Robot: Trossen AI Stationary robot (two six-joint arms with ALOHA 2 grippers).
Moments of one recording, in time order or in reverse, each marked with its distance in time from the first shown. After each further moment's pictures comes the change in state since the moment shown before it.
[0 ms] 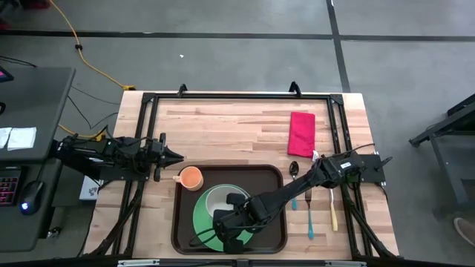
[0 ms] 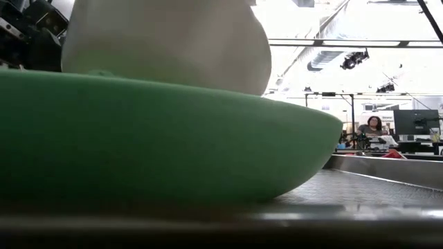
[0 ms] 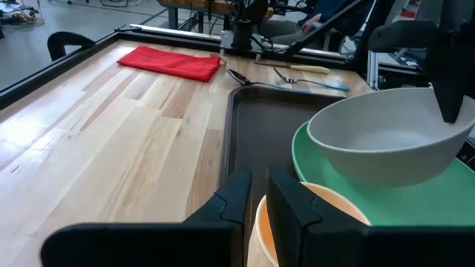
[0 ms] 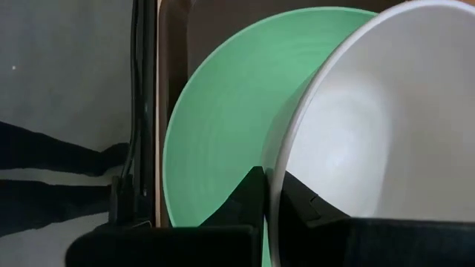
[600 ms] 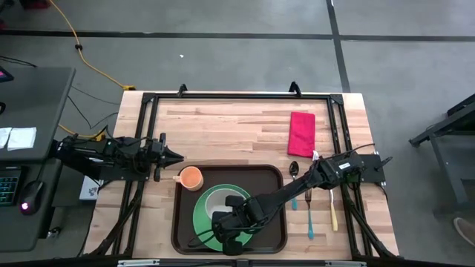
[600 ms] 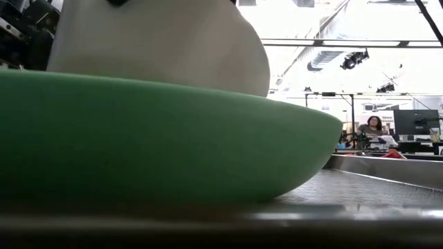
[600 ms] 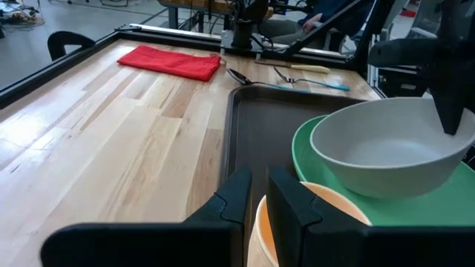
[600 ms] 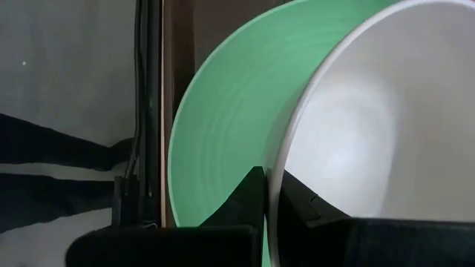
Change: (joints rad) left arm 0.000 0.000 0.000 0.000 0.000 0.000; right arm 0.000 0.031 0.000 0.025 -0.039 0.005
